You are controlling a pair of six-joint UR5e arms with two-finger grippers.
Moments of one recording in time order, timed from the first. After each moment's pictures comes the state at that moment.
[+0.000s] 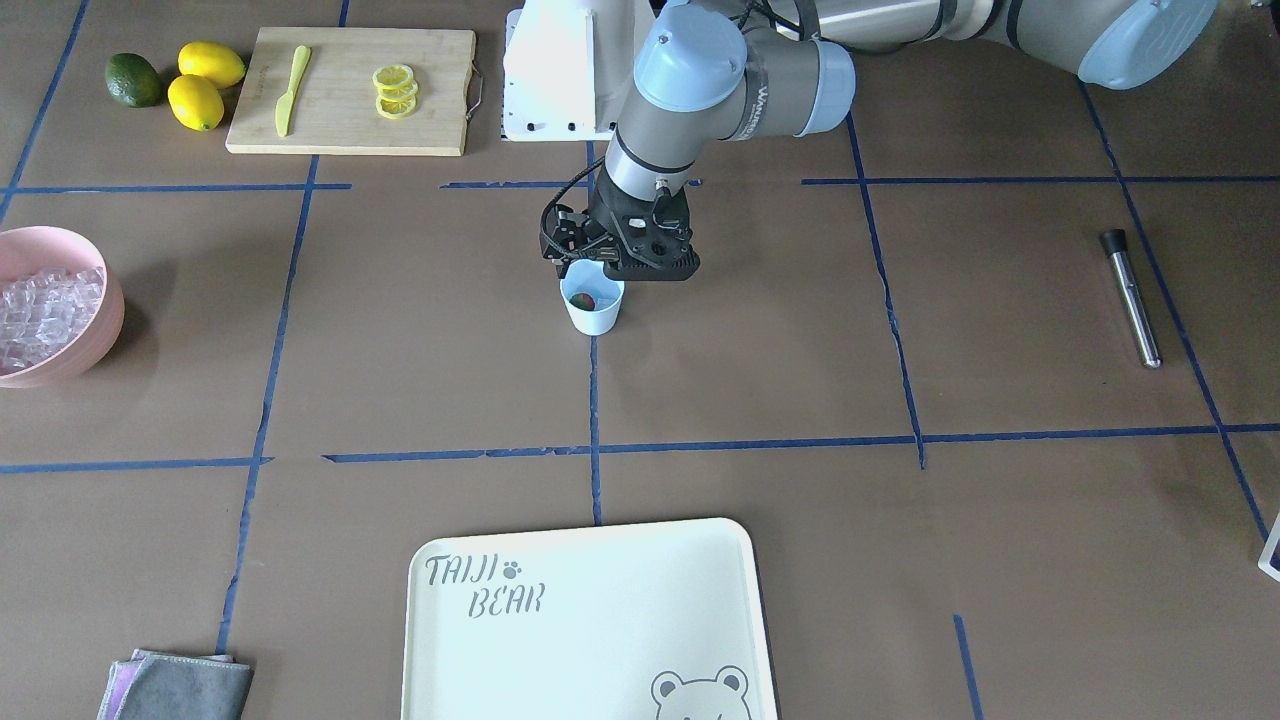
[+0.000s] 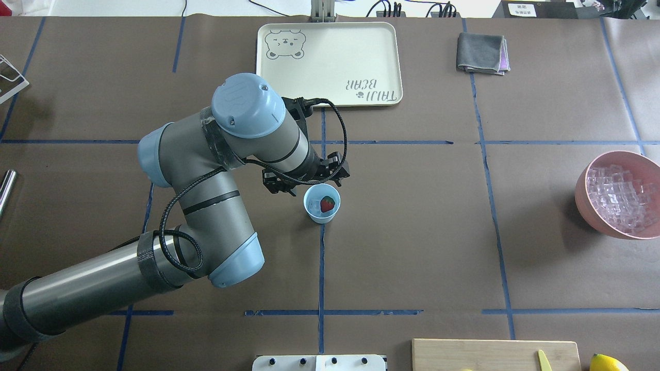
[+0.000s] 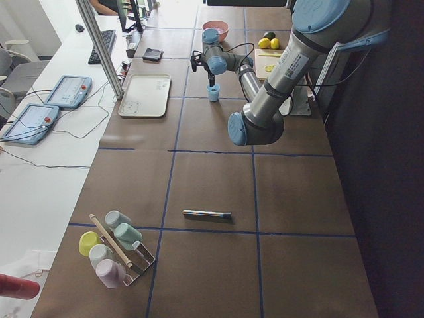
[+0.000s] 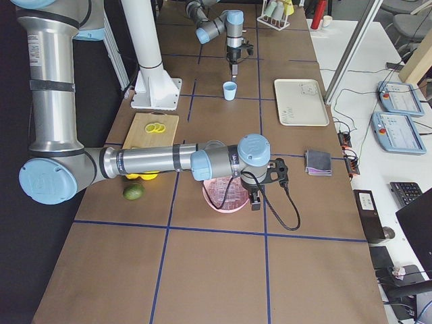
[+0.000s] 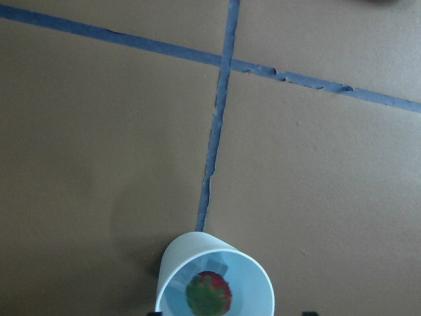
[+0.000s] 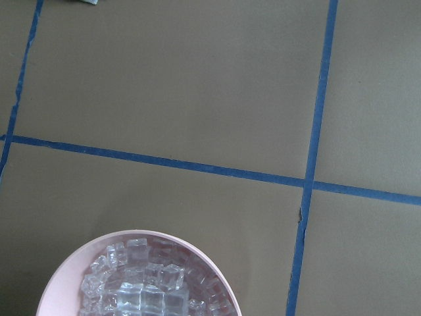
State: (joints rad) left arm -0.55 -2.36 -1.61 -1.75 -2.01 -1.41; right arm 1.54 -1.58 1.70 -1.48 2.45 0.03
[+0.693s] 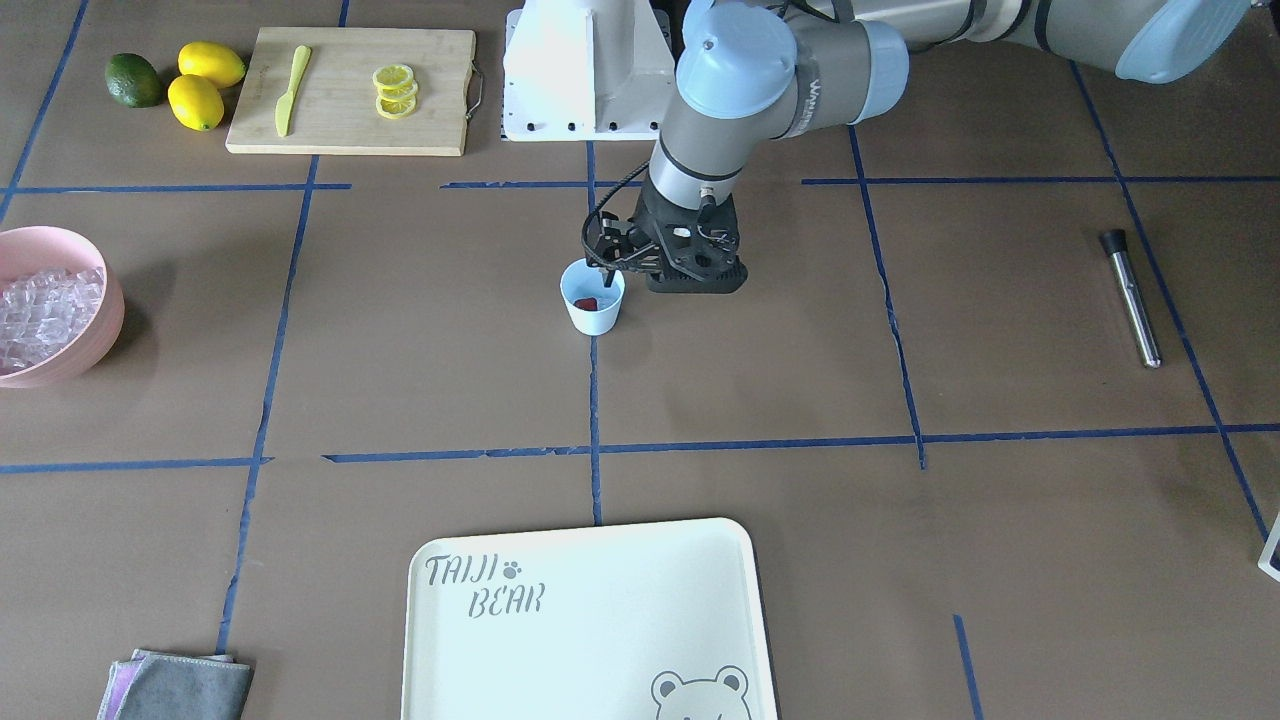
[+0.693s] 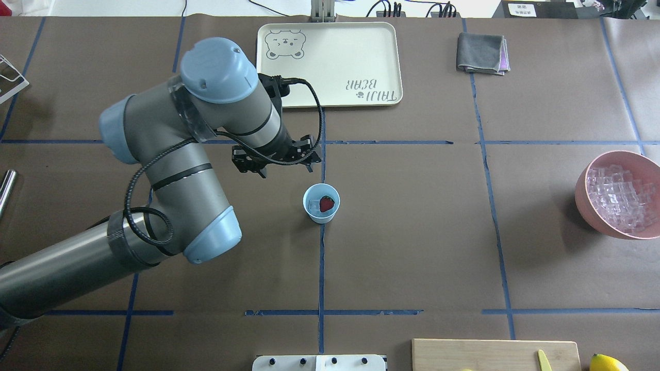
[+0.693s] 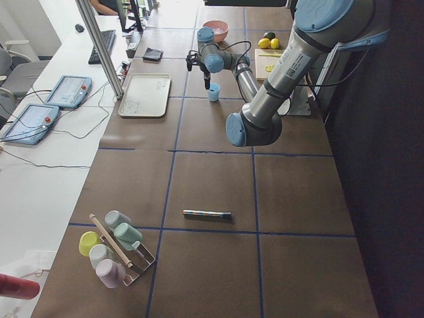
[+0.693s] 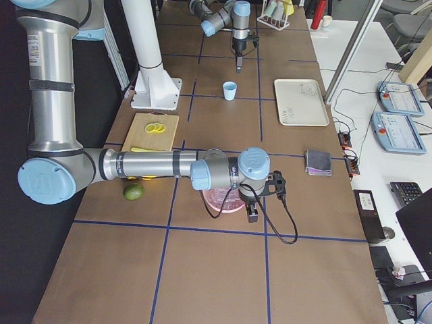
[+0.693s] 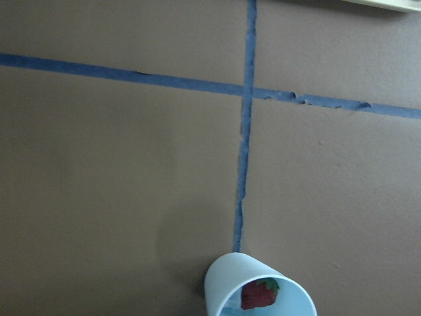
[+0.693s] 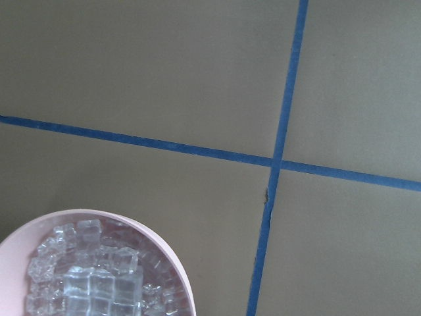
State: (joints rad) left arm -0.65 -2.30 -1.70 -1.58 -2.07 -1.22; right arm 1.54 -1.59 1.64 -1.48 2.41 -0.04
